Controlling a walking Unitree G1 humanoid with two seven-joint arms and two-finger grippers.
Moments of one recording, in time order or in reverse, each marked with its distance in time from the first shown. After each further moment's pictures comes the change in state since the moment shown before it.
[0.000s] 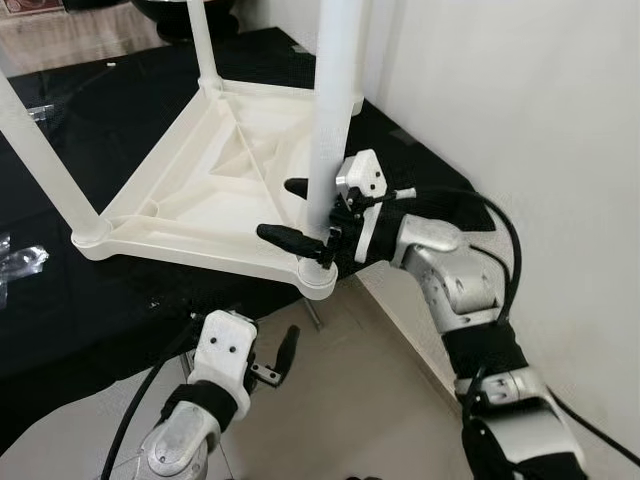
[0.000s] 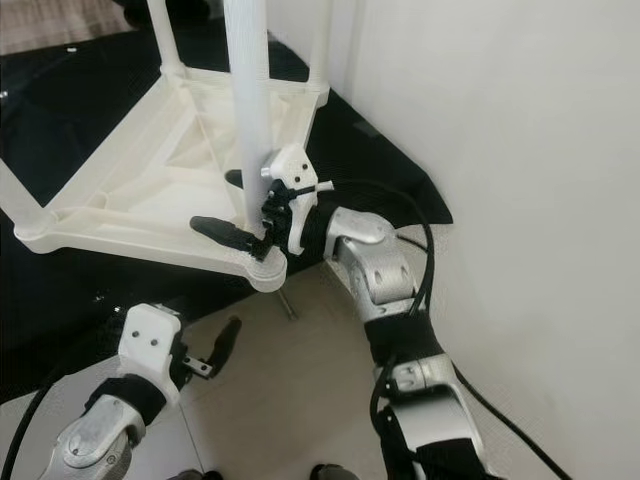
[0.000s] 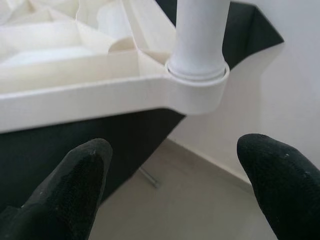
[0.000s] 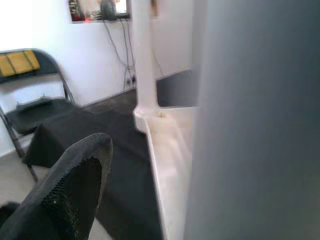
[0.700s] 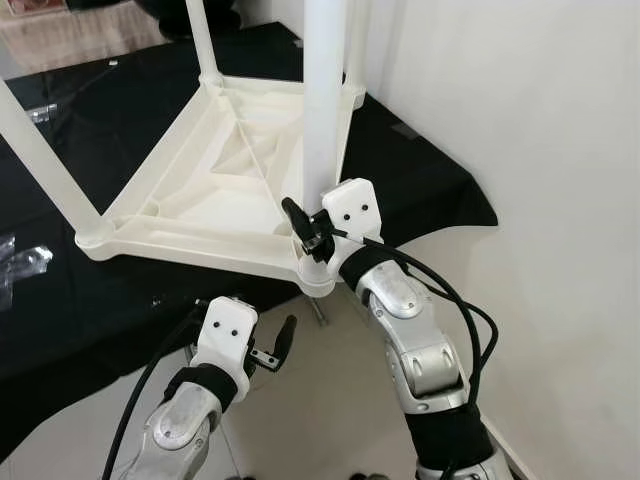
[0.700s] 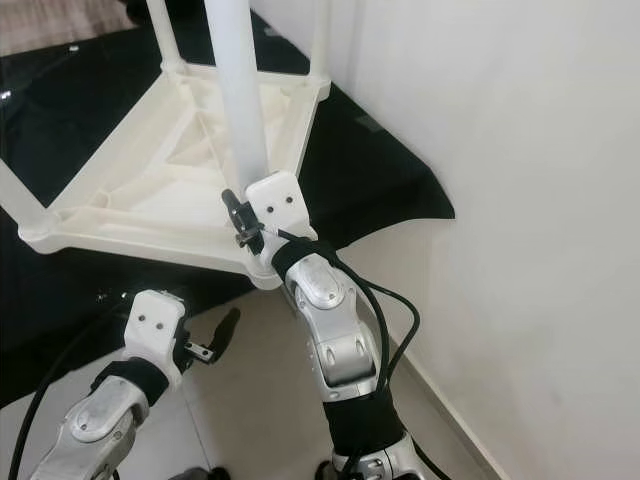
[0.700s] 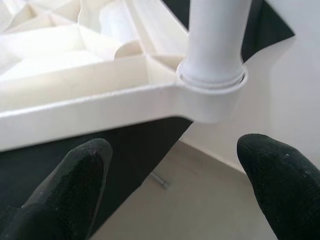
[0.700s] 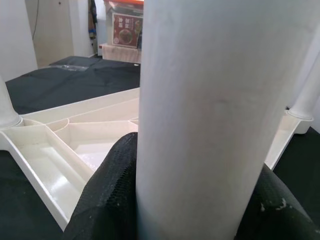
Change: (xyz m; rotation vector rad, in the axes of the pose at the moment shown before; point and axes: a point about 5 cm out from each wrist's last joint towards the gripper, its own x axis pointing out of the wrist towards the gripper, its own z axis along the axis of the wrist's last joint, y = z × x) left arm 0.027 0.010 -0.002 0.028 -0.005 0.002; right arm 0.010 0.064 -0.034 -0.074 0.072 -0.687
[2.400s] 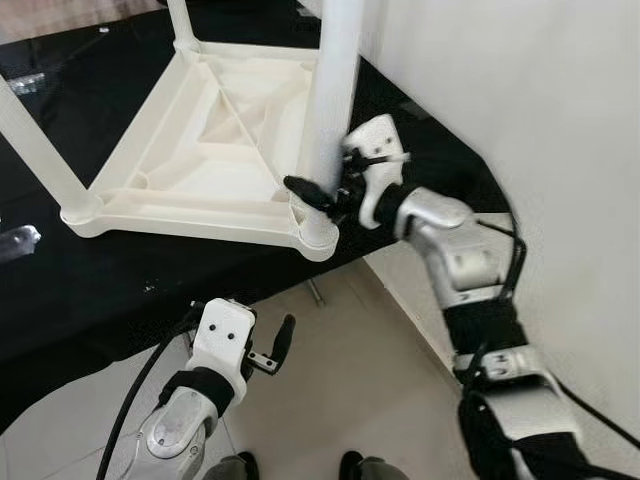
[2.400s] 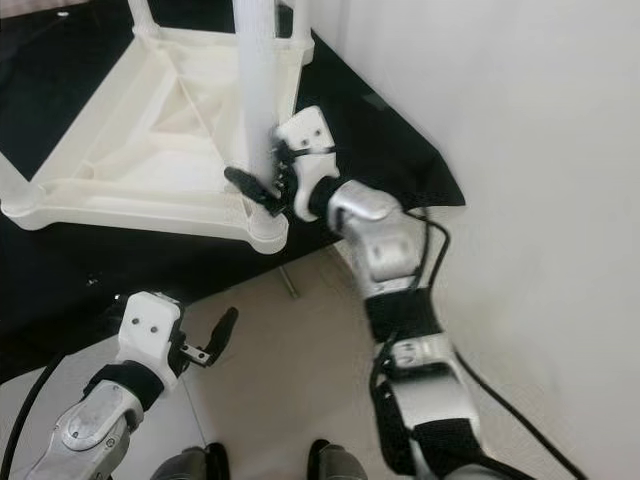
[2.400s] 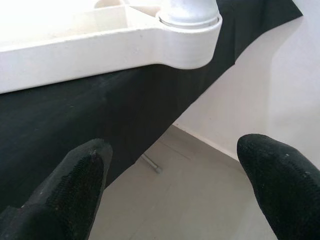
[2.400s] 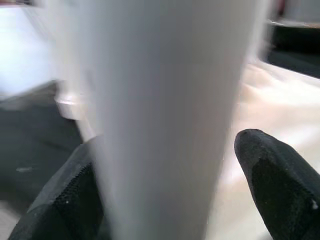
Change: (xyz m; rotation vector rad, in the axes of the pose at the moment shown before) left arm -0.012 0.000 0.005 0.006 -0.001 0.004; right arm 0.033 -0.068 0.034 0.025 -0.063 0.499
